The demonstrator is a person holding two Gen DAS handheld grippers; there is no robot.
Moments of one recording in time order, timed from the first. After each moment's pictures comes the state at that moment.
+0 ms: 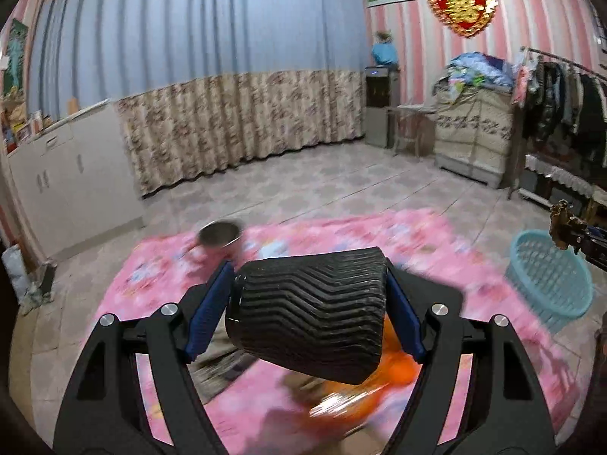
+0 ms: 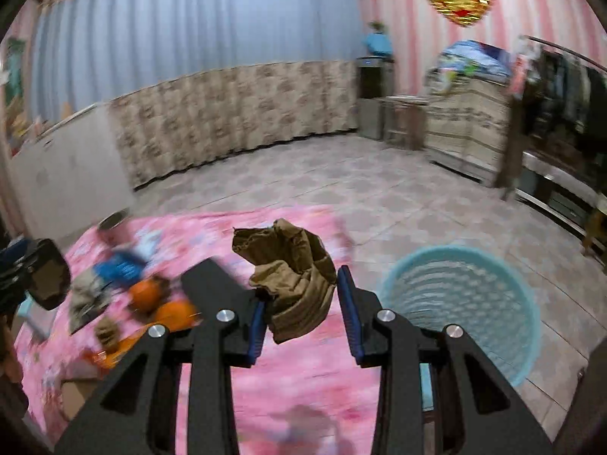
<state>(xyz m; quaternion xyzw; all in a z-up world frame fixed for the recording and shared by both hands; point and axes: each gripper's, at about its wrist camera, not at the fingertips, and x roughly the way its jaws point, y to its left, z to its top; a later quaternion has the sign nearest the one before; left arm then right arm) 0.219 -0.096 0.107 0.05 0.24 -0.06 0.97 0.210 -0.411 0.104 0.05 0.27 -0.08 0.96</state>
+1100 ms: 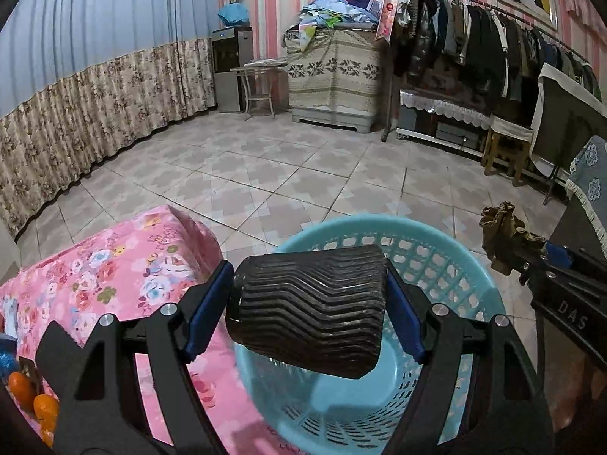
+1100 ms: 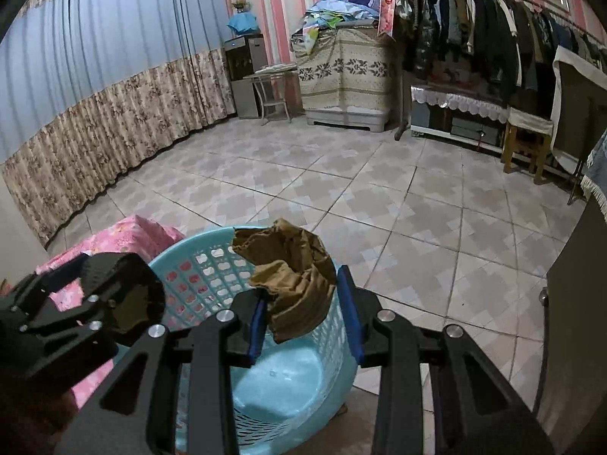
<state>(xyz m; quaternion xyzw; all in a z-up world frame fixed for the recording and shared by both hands) 0.285 -0.468 0.025 0.10 0.31 -0.28 0.90 0.202 -0.614 0.029 0.16 0.31 -0.22 0.91</state>
